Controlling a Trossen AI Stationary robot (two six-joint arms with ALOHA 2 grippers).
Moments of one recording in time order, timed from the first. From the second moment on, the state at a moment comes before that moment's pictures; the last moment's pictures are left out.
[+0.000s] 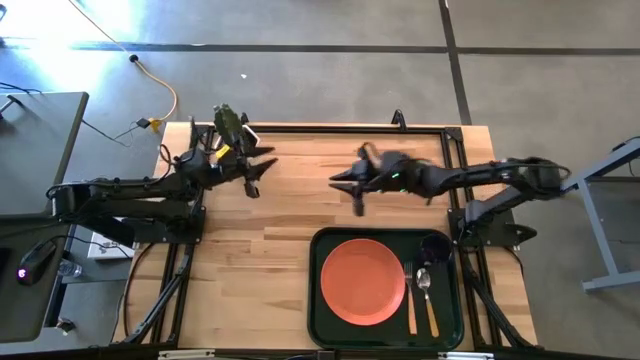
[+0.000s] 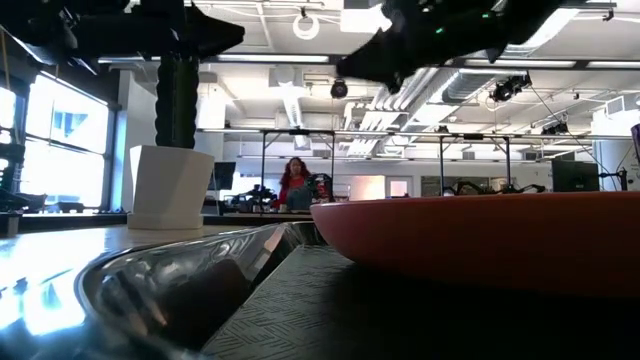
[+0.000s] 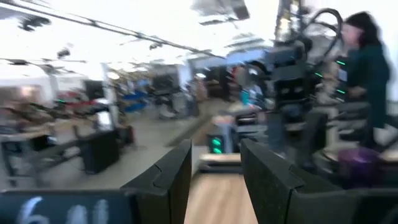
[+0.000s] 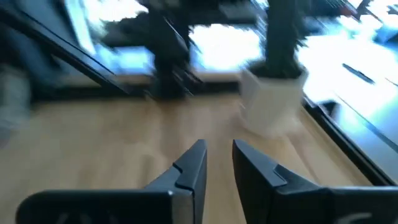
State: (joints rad) left arm 0.37 0.88 0.34 0.77 0.06 0.14; right arm -0.16 1.38 0.79 0.38 -0.11 -0.03
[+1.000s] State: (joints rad) left arm 0.45 0.66 0.01 0.93 0.02 -0.02; right arm -0.33 0.19 0.35 -0.07 -0.11 -0.06
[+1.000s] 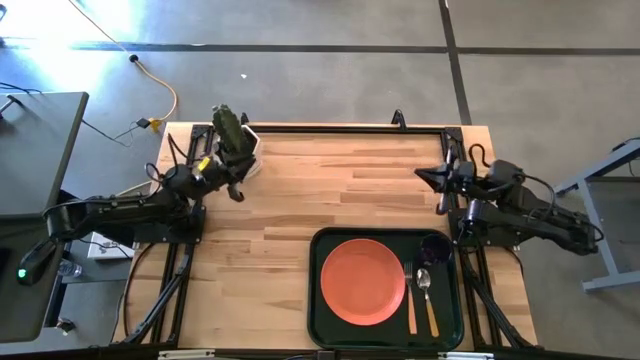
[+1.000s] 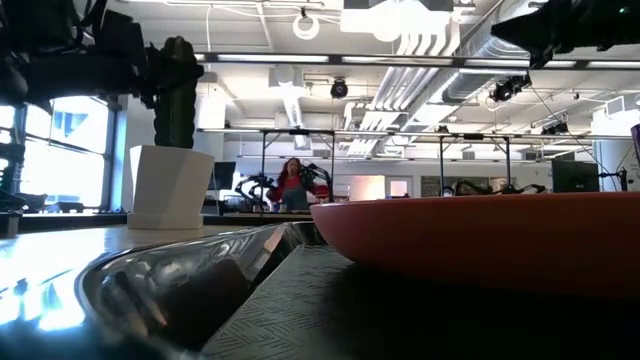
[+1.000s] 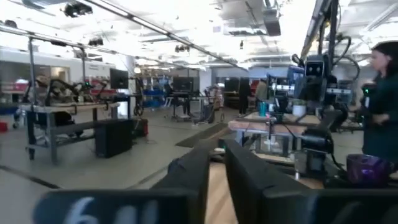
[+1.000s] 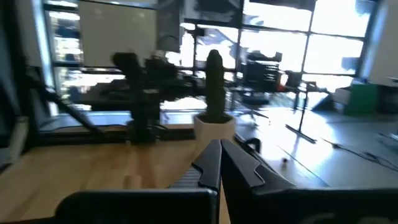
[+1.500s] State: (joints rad) left arm 0.21 0.64 0.01 0.91 0.01 0.14; right arm -0.33 0.11 0.26 -0.14 -0.20 0.00
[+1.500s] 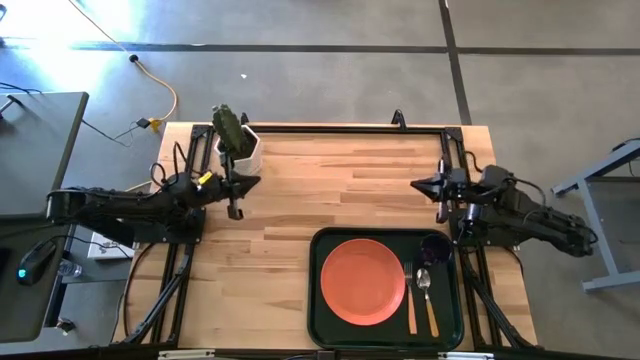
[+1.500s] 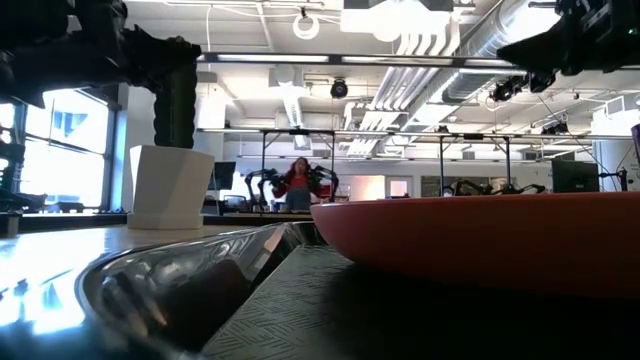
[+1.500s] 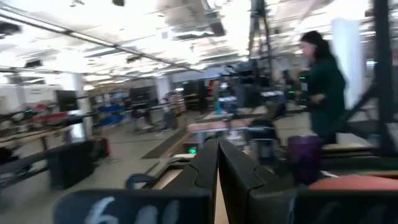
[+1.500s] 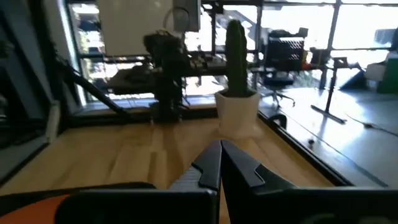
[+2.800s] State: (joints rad) left arm 0.04 0.01 0.01 0.12 -0.12 0.08; right arm -0.19 0.04 0.01 0.12 -0.35 0.23
